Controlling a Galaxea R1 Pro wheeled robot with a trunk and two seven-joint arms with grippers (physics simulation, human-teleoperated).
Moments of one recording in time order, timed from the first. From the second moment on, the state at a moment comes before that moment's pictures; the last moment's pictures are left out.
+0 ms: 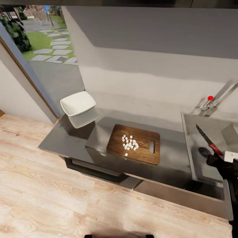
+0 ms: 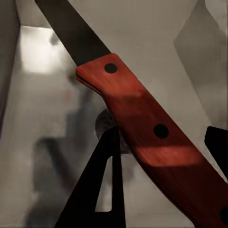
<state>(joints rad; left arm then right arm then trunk) 0.27 0.07 -0.09 -0.72 0.14 -0.46 0.04 -0.37 -0.14 -0.49 -1.63 0.07 0.51 0.07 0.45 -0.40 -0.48</state>
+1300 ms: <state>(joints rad) 0.27 0.07 -0.09 -0.72 0.14 -0.46 0.04 -0.37 -0.12 -0.50 -1.38 0.05 0.40 0.07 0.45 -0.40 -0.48</state>
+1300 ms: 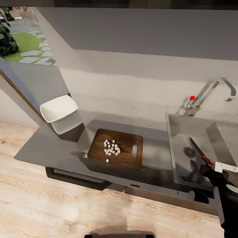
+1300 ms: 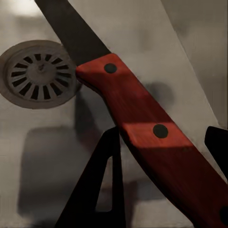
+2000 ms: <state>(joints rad) 0.27 0.07 -0.09 -0.72 0.14 -0.46 0.04 -0.37 -0.07 -0.38 -1.24 0.05 0.22 0.06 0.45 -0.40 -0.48</state>
